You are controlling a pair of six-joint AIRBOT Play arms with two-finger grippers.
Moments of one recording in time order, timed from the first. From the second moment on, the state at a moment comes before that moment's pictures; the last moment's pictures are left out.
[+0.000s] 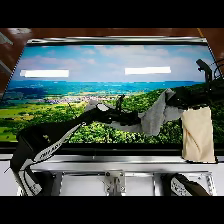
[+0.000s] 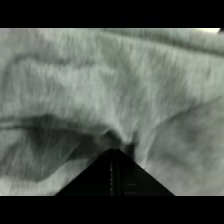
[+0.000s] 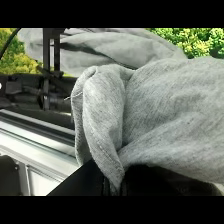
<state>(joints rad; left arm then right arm) -0.74 -1.93 1.37 0.00 -0.74 -1.12 -0.24 -1.13 1.26 -0.90 1.58 1.41</state>
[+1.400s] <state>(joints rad) 0.00 -1.15 1.35 0.44 -1.07 -1.10 0.32 -1.61 1.26 -0.56 1.01 1.27</state>
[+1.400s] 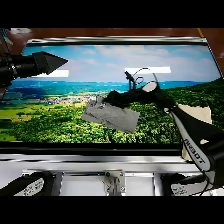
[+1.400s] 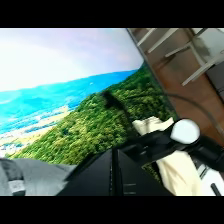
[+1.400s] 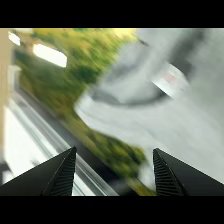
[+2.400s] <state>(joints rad) 0.07 -1.14 1.35 0.78 -1.09 -1.24 0.14 -1.62 0.98 -0.58 0.90 1.27</state>
